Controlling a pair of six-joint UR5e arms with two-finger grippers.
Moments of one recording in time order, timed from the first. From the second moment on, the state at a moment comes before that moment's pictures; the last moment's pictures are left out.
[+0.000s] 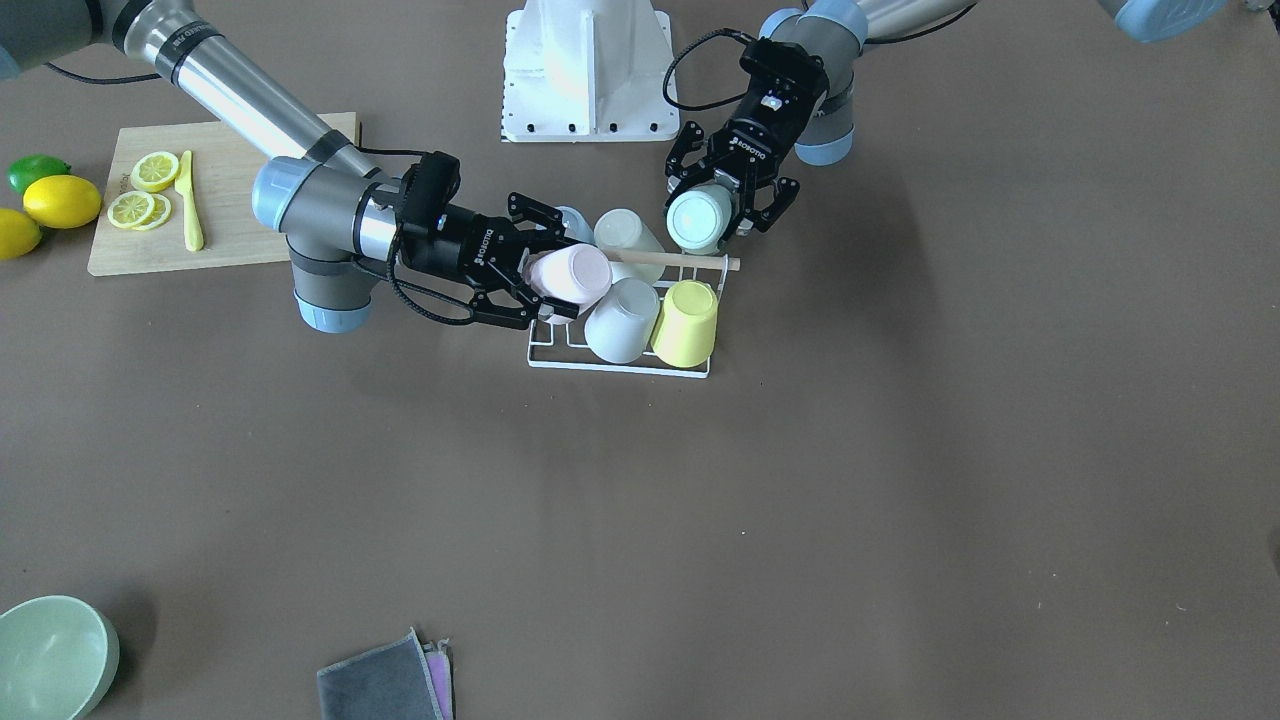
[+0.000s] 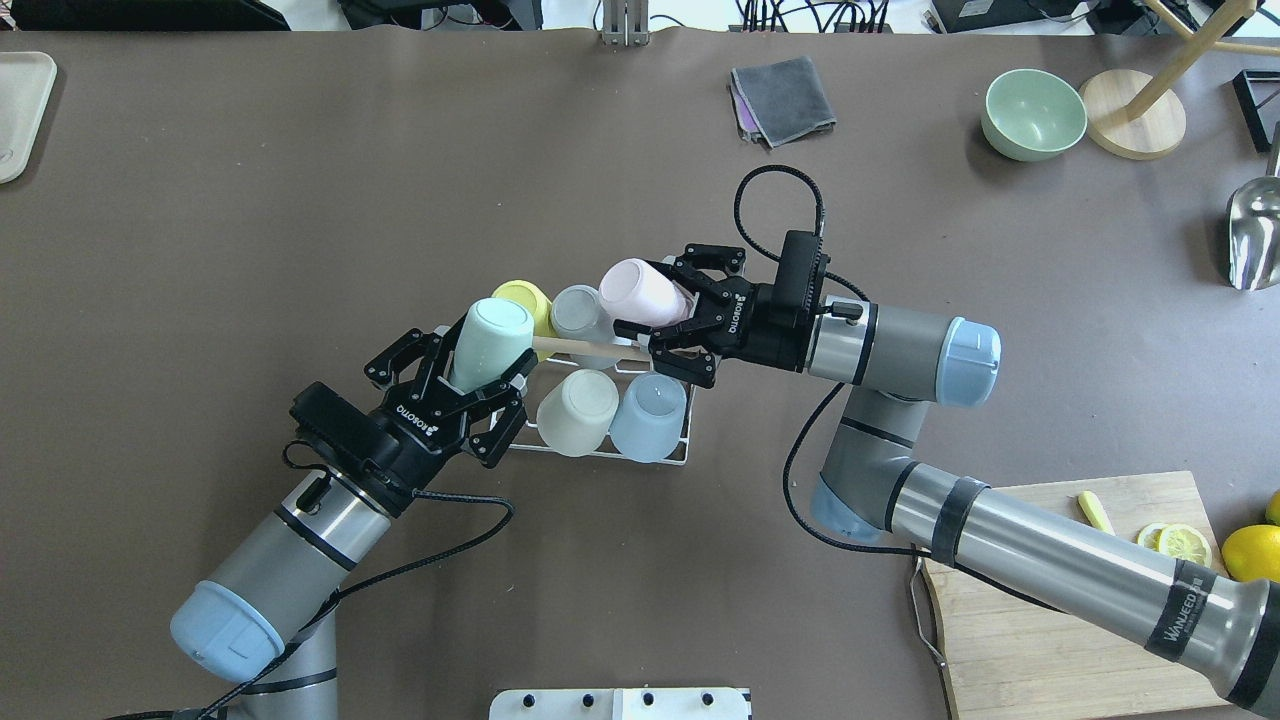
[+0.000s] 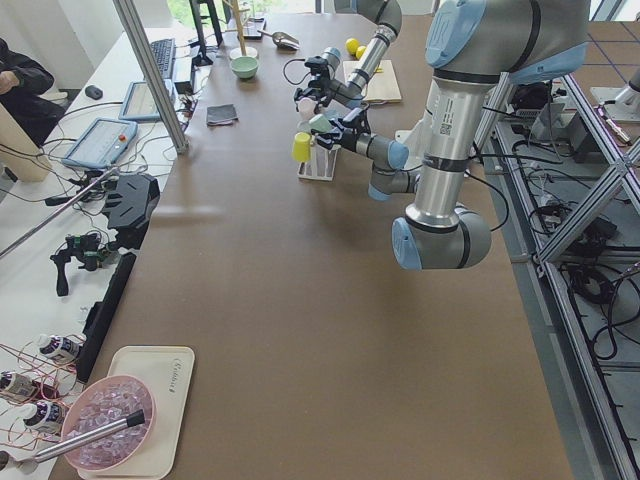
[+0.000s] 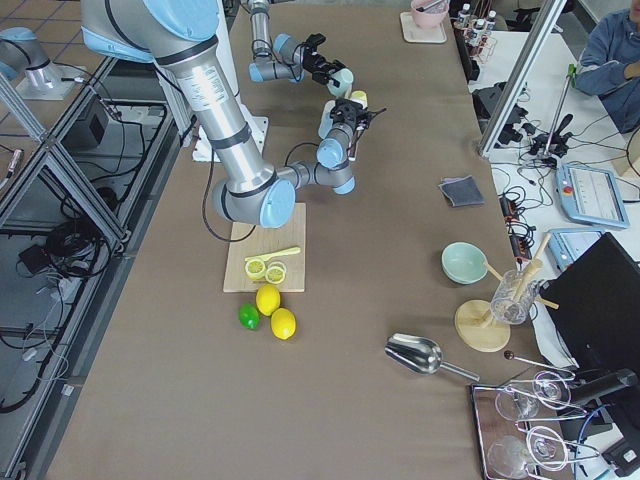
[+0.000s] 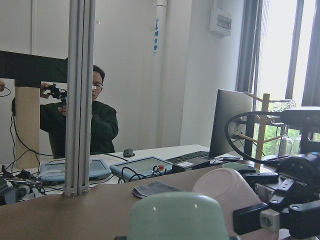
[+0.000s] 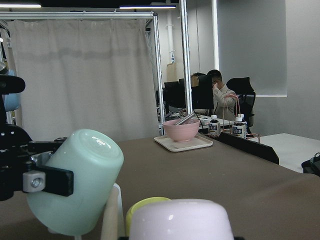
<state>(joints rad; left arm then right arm) -0.19 -1.94 -1.56 -3.29 -0.78 -0.34 0.53 -0.94 1.10 0.46 1.71 0.41</state>
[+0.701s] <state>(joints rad) -0.20 -1.94 -1.55 -3.29 -0.78 -0.34 0.53 -0.96 1.10 0.46 1.71 0.44</state>
